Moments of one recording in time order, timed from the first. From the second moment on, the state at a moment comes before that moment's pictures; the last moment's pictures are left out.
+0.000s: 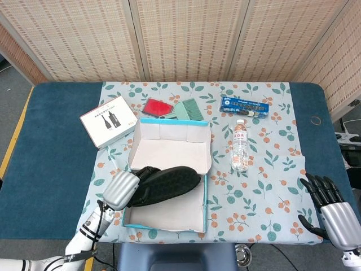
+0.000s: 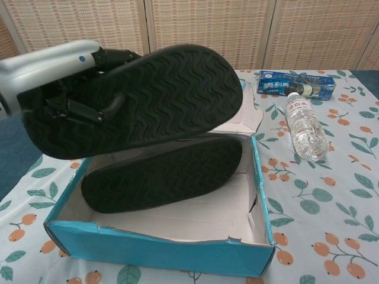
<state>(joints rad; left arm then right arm) -0.67 -1.41 -0.03 -1.96 1.32 1.30 0.31 -0.01 -1.01 -0.06 -1.67 -1.76 1.62 0.03</state>
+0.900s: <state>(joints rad) -0.56 -1.50 -0.10 -0.82 1.41 1.40 0.11 -0.04 -0.99 -0.09 -1.68 -1.86 1.68 0.03</state>
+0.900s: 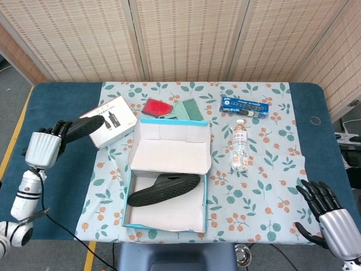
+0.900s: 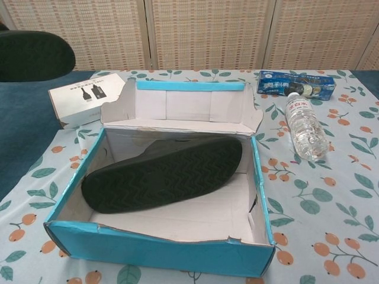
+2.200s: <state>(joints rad) -0.42 -1.71 -0.12 -0.65 1.36 1.10 -0.36 -0.04 -0.98 -0.11 -1.70 -1.88 1.66 0.03</state>
